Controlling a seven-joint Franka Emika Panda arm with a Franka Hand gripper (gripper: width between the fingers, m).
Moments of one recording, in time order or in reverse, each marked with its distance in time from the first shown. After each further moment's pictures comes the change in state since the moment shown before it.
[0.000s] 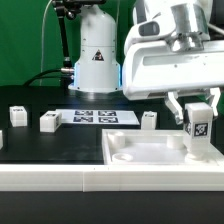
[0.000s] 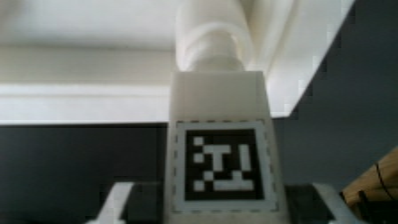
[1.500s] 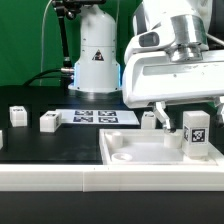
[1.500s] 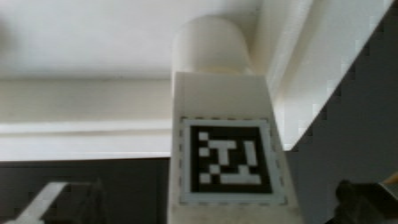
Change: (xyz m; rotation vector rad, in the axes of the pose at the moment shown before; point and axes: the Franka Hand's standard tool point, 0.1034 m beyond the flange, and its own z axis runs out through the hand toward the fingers) arm -0.006 0.002 0.003 0.000 -0.017 -0.005
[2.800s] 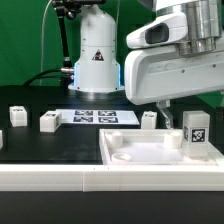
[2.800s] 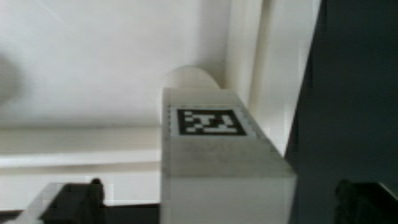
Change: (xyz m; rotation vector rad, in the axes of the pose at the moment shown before) arm 0.010 -0.002 0.001 0.089 -0.441 0.042
